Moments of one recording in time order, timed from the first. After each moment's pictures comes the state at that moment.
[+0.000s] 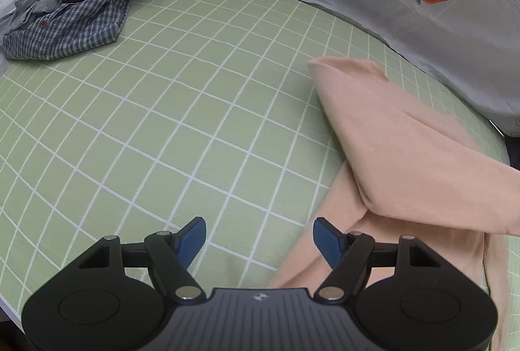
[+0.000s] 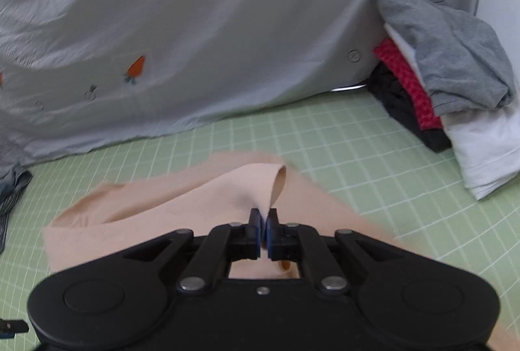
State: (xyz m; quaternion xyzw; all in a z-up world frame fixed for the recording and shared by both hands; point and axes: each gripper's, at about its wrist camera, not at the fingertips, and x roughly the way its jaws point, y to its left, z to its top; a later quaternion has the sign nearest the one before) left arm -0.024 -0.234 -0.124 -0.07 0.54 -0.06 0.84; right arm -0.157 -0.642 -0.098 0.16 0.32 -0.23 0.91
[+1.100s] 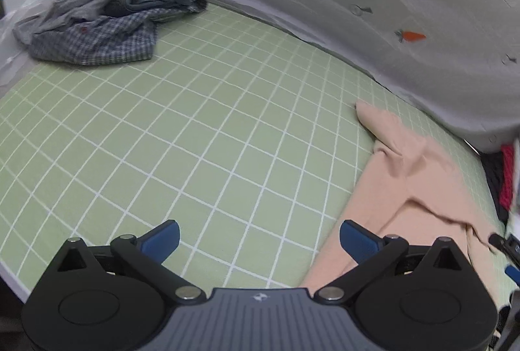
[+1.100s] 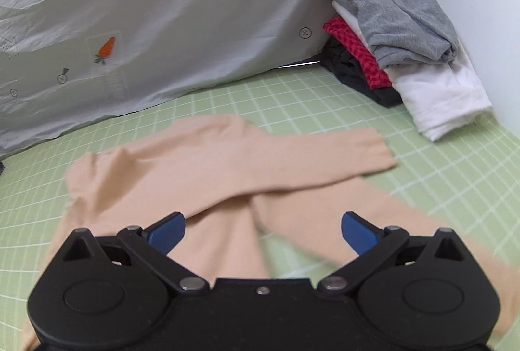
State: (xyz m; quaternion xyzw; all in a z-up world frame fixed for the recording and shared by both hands) left arm -0.072 -0.149 -0.106 -0.08 0.47 -0.11 0.87; right arm -0.209 -0.572 -0.144 0.16 0.32 -0.30 0.88
